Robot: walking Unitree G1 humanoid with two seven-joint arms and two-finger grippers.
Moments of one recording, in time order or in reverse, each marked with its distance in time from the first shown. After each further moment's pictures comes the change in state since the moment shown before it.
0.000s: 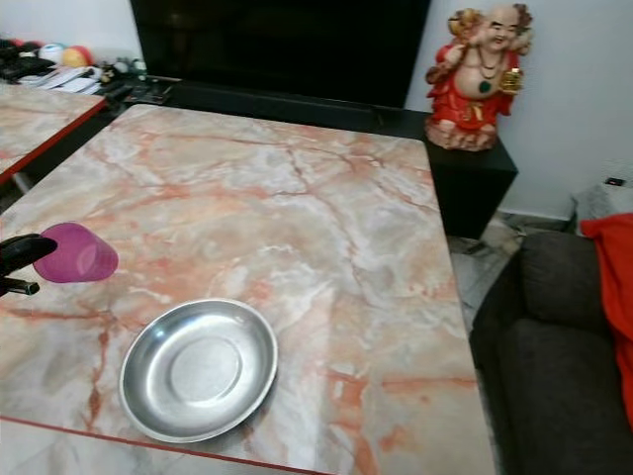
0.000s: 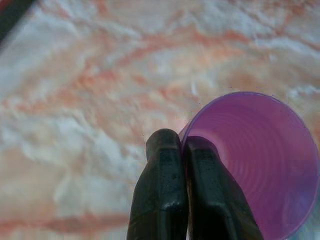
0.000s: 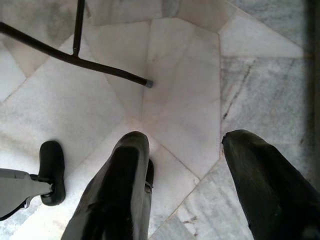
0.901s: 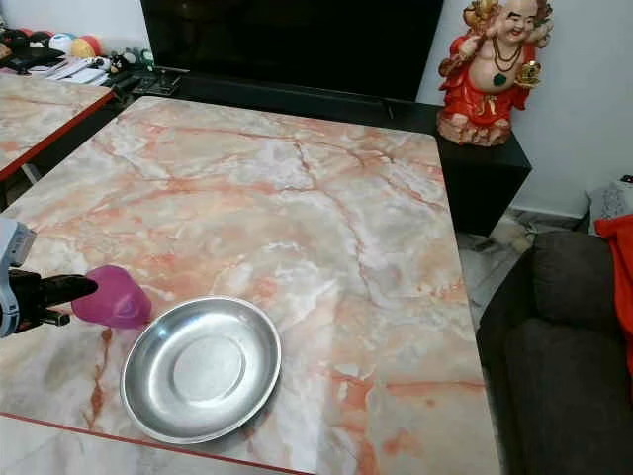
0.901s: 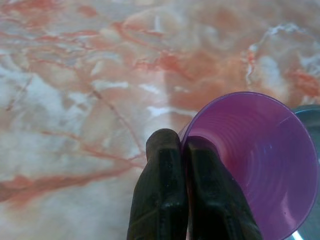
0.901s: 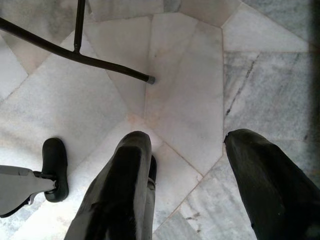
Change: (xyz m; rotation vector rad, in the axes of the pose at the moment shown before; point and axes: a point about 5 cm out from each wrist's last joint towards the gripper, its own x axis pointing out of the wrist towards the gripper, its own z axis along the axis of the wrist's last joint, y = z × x) left arm 0.012 -0.020 -0.020 -0.023 0.196 -0.086; right arm 0.000 0.001 -0.001 0.002 0.002 0.001
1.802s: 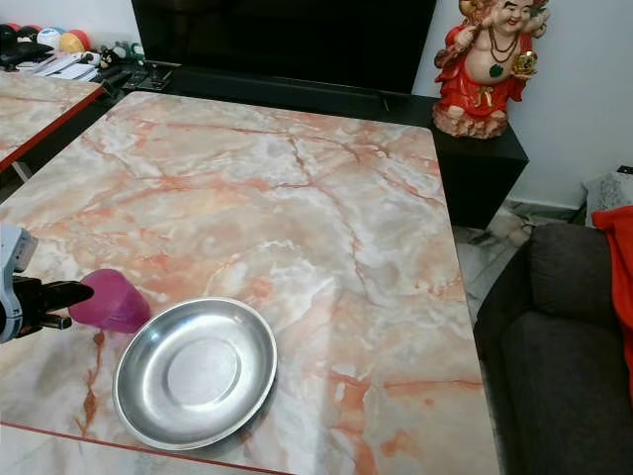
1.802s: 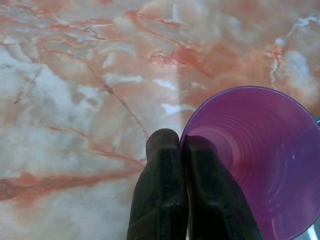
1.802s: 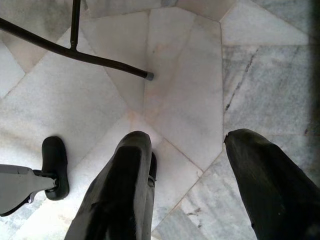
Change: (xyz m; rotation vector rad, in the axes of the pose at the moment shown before) left arm 0.001 0.002 -0.003 -0.023 0.013 0.068; right arm 0.000 0.000 0.000 0.001 -0.001 -0.002
